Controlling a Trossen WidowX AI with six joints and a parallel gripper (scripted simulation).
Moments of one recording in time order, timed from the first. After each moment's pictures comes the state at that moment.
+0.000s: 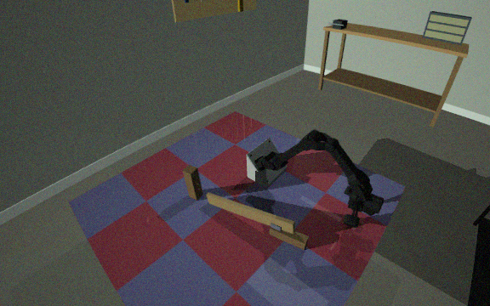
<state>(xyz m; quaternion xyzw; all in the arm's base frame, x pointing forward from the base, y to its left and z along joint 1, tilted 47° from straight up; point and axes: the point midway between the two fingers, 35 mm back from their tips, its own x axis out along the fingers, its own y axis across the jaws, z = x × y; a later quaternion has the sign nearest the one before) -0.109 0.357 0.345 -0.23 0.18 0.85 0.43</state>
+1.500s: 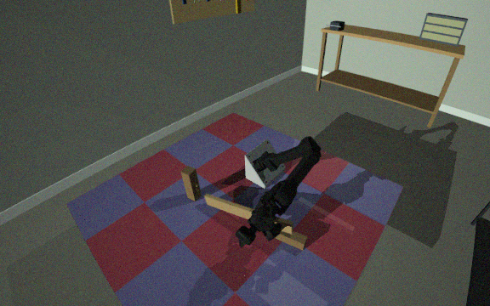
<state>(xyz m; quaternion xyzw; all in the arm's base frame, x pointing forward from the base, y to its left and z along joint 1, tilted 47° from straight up) 0.341 0.198 0.197 -0.43 0.19 0.55 0.69</state>
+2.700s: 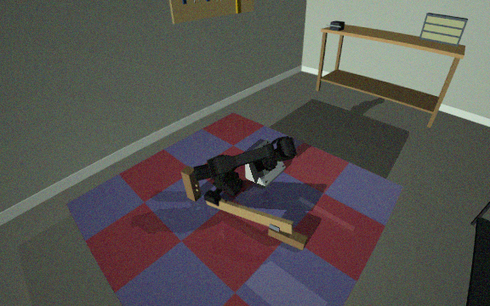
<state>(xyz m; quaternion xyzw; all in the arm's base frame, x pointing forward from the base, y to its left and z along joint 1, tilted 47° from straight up) 0.284 0.032 0.033 -0.34 0.18 0.72 0.58</state>
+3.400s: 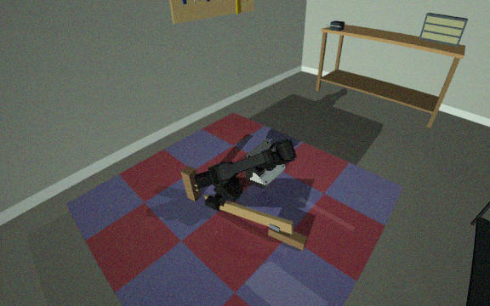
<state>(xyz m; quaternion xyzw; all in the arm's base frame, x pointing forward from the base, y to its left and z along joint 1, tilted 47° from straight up) 0.283 0.056 0.010 -0.34 0.18 0.72 0.58</state>
